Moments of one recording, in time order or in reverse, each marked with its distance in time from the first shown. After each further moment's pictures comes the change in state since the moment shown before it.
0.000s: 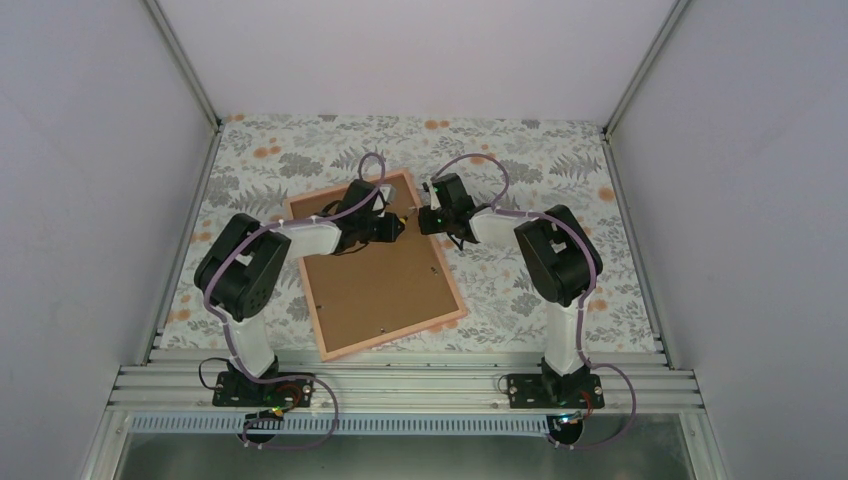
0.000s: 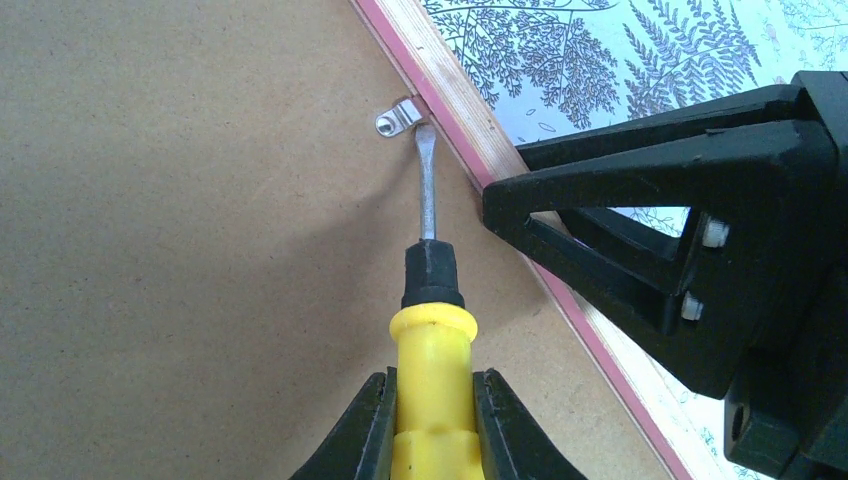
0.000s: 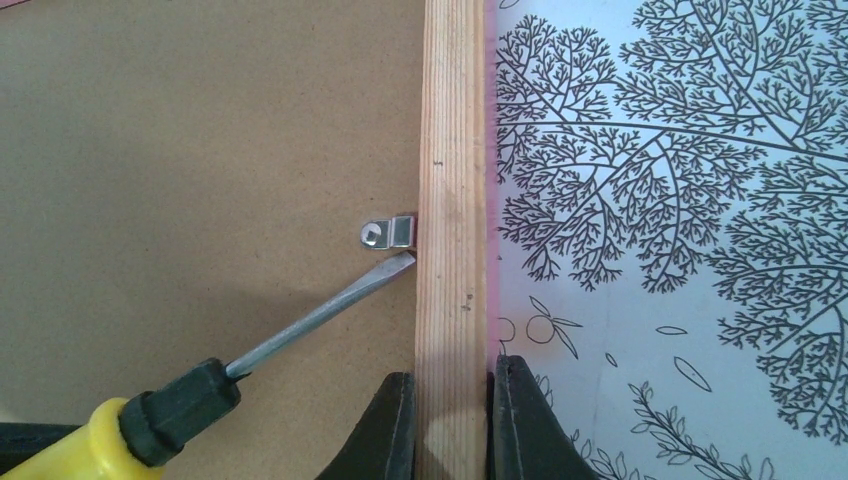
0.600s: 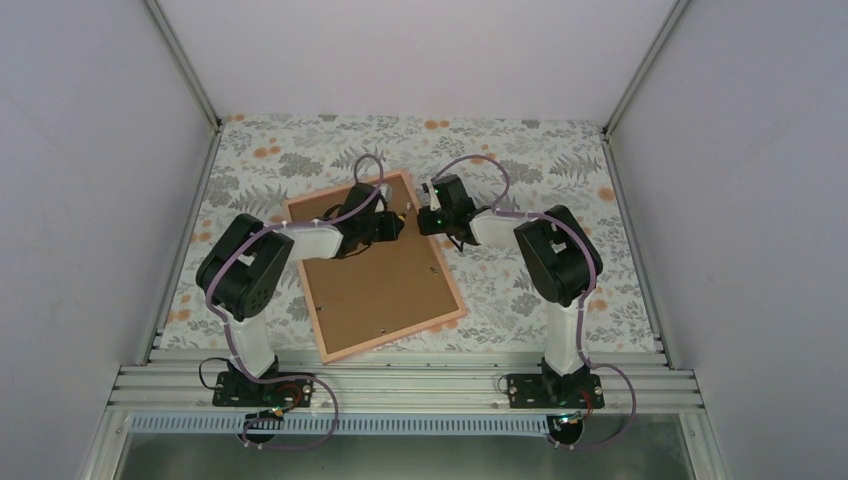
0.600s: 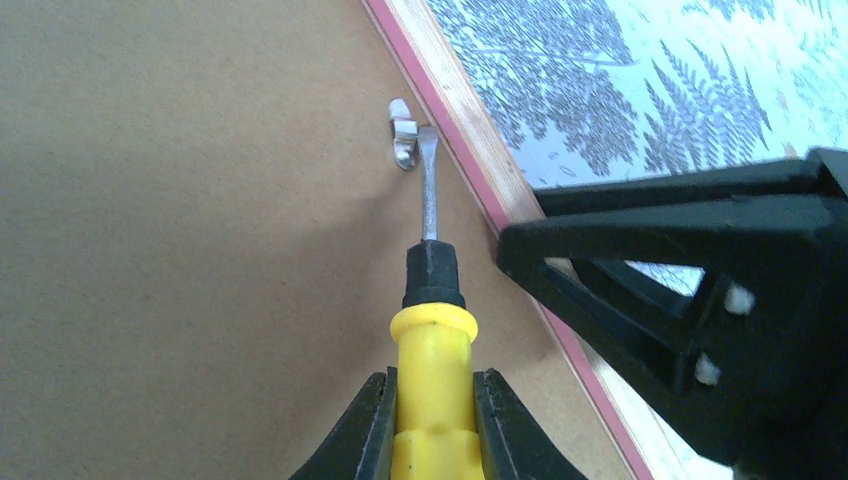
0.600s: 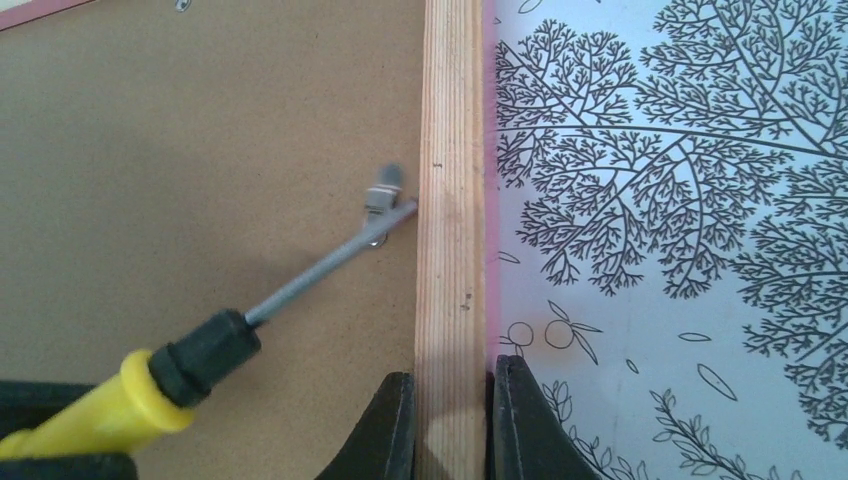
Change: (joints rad) left arm -0.013 0.008 -0.024 0.074 -0.069 -0.100; right arm 0.000 -0.002 -0.020 0.040 -0.013 0.004
